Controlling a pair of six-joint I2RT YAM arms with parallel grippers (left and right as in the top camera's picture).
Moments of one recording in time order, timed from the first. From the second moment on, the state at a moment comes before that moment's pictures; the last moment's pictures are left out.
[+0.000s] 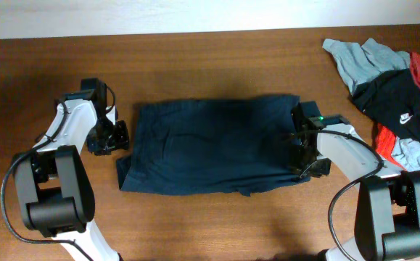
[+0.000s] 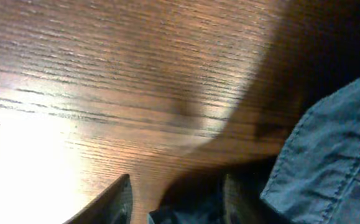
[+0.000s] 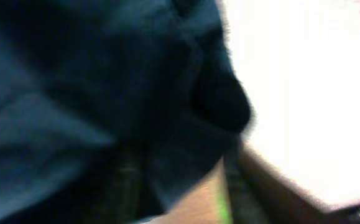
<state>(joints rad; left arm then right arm) 0.09 1.98 1.38 -1.00 0.04 -0.14 0.11 1.70 1.00 -0.95 0.13 0.45</state>
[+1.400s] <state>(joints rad) 0.01 2.07 1.67 -0.95 0.28 0.17 -0.01 1.45 1.12 -0.98 -0.29 0.25</state>
